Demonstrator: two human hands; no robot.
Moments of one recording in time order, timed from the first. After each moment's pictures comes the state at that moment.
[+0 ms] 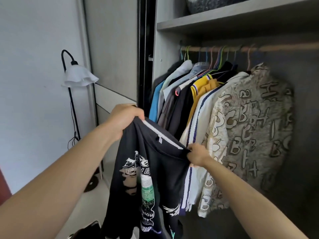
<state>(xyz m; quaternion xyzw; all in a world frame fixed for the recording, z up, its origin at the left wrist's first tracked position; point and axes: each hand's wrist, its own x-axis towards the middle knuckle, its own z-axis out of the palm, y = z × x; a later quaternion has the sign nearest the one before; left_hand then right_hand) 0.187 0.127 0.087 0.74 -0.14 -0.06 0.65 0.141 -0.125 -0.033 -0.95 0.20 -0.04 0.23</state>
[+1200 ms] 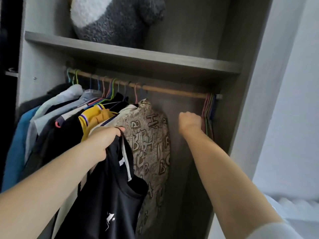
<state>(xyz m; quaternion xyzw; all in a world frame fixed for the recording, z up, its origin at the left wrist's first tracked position) 0.153 -0.100 0.128 0.59 -0.25 -0.27 0.72 -0.009 -0.273 0.199 -0.81 0.50 -0.17 -0.24</state>
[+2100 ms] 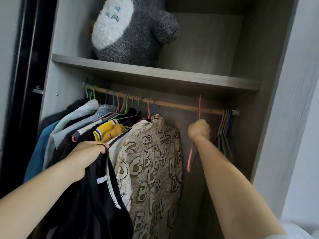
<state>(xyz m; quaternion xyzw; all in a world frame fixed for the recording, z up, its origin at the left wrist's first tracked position) 0.210 -0.069 0.120 0.68 -0.24 -0.14 0.68 0.024 -0.314 0.214 -0.68 0.52 -0.49 0.15</state>
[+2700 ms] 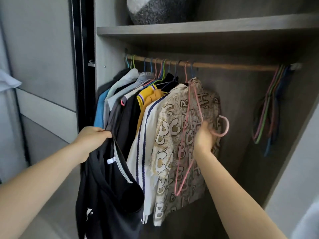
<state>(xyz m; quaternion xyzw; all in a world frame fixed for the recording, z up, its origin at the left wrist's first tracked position) 0.213 0.046 0.059 0.79 -0.15 -0.10 0.58 0.050 -0.194 0.070 -0.44 0.35 -0.55 0.62</state>
